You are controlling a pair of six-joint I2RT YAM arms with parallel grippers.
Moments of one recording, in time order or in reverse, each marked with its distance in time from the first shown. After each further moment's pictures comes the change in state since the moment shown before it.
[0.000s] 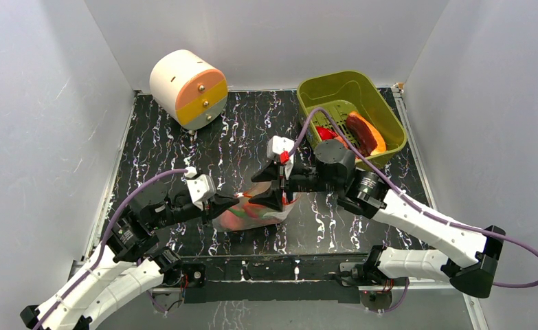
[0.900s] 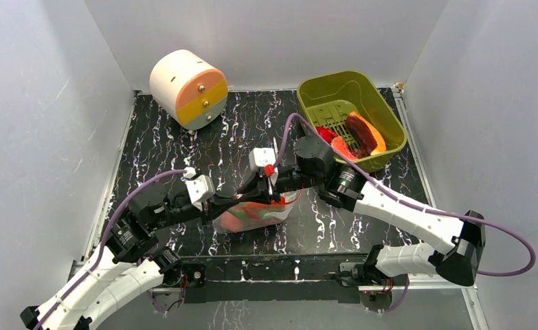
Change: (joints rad) left arm 0.000 -0.011 -0.003 0.000 0.003 -0.010; right arm 0.000 0.135 0.038 0.070 -0.205 -0.218
